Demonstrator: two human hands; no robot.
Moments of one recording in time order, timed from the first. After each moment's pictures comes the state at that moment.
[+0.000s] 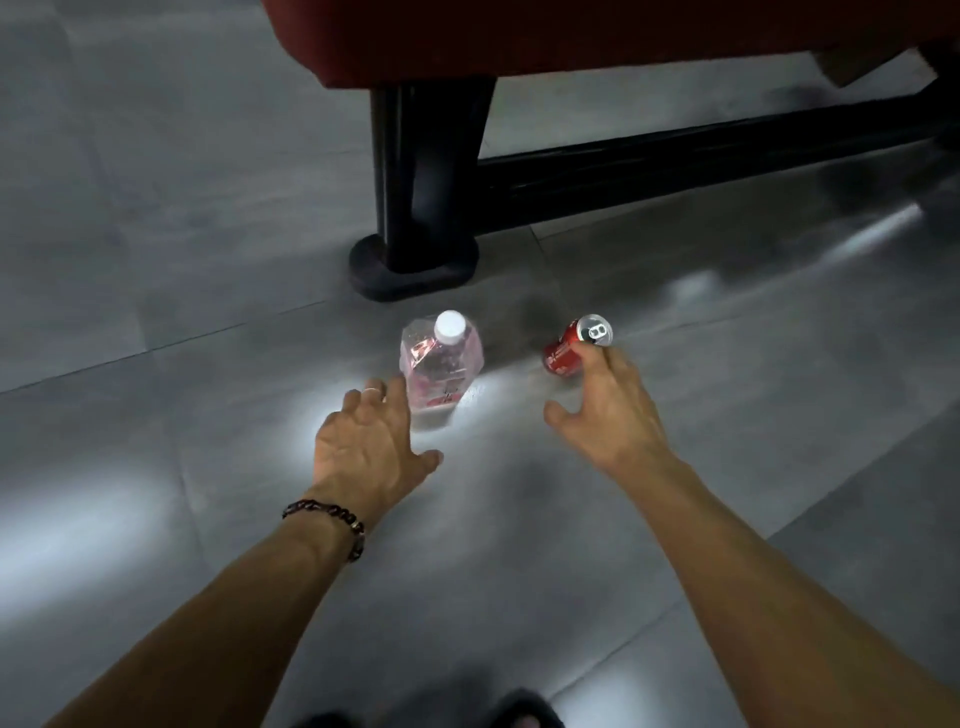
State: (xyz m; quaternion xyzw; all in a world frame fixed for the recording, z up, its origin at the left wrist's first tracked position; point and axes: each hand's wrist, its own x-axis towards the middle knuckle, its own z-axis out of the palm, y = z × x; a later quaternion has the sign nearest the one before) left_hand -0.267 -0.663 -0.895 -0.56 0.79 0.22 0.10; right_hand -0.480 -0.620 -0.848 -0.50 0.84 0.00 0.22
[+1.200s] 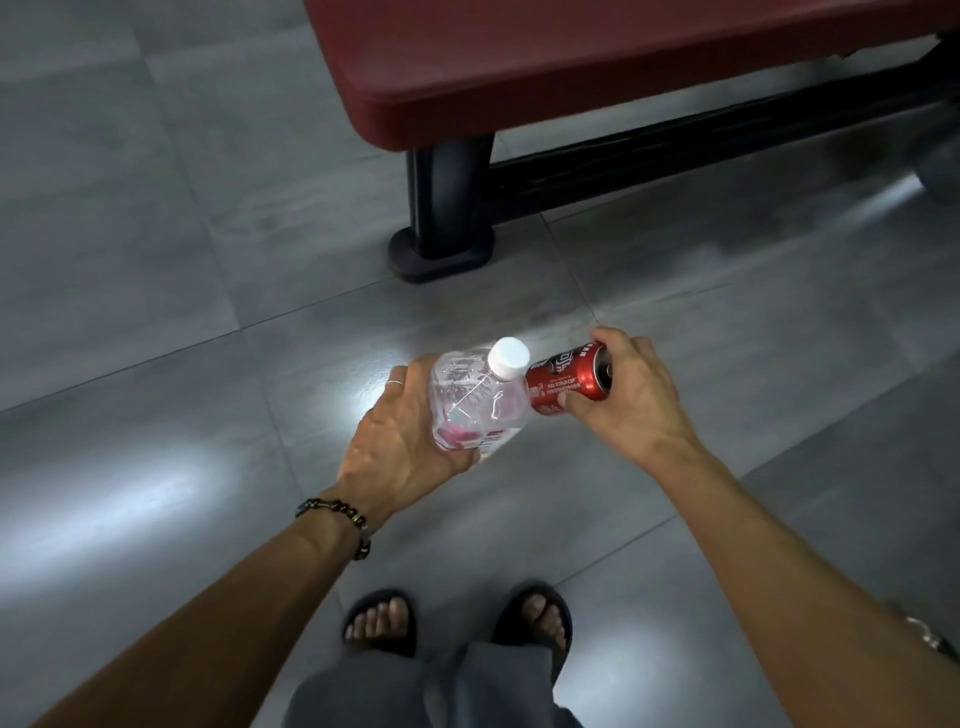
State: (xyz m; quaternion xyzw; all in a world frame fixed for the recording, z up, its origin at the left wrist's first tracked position) left_hand -0.234 -0.606 -0.778 -0.53 0.74 0.39 -0.09; right_hand -0.456 -0.566 -0.739 -0.46 0.84 -0.09 0.28
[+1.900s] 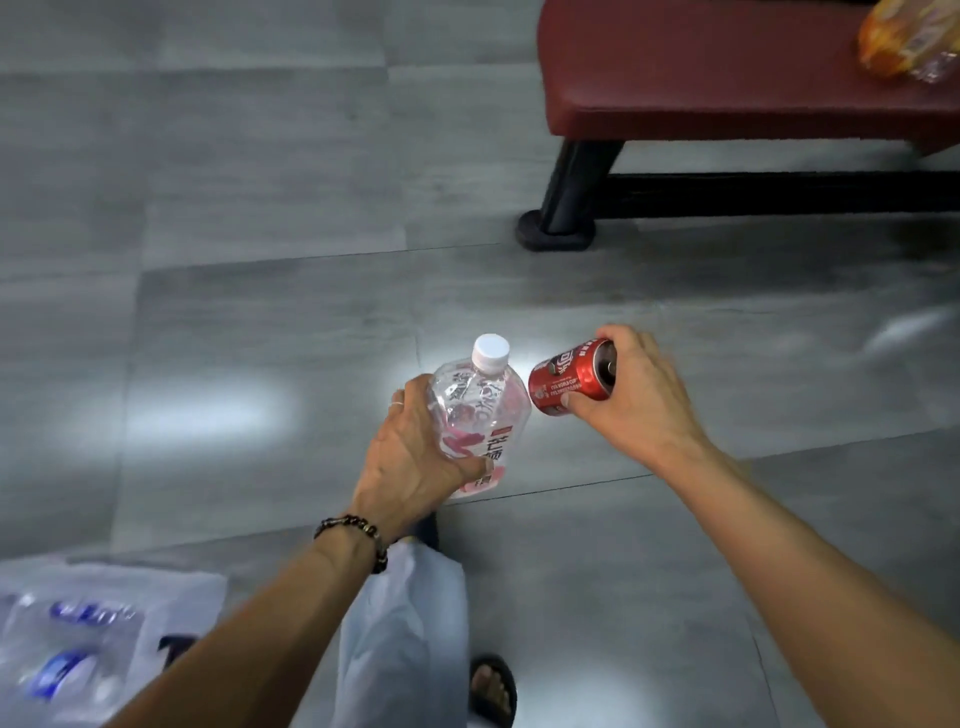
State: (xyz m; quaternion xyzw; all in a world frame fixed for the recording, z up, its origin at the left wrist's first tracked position) left_hand -0.092 -0.360 -0.620 -0.66 0.58 0.43 -0.18; right_hand -0.313 -0.394 -0.568 -0.60 0.75 -0.07 0.26
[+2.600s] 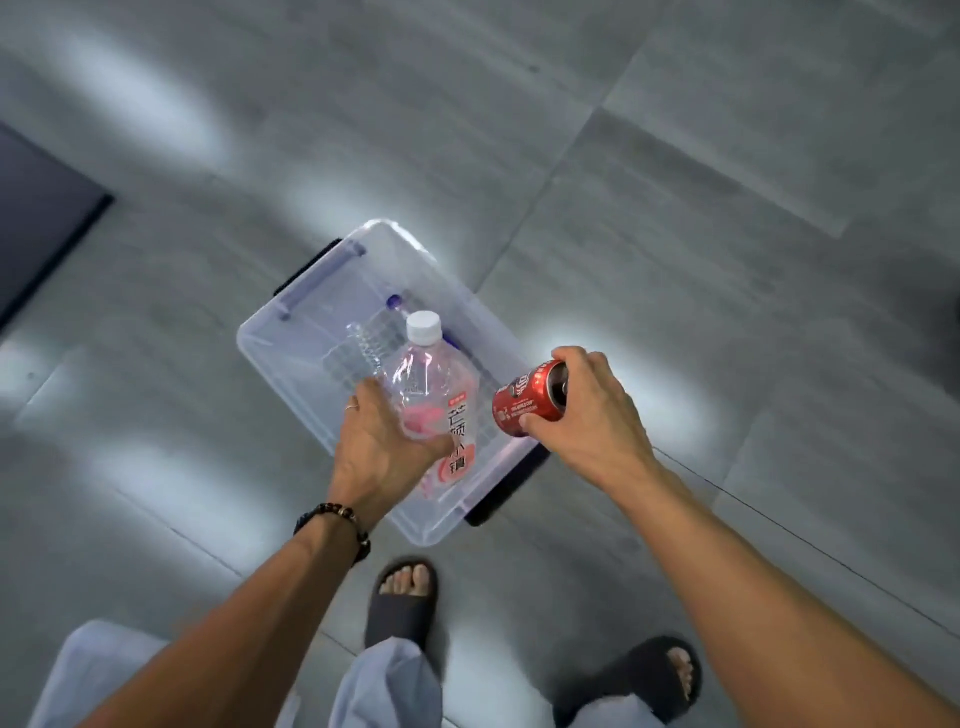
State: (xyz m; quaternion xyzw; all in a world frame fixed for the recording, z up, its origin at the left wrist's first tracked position) left_hand 0.357 -0.017 -0.696 -0.87 0.17 0.38 -0.26; right_hand 0.209 -0.168 -0.661 -0.80 0.48 0.10 0.35
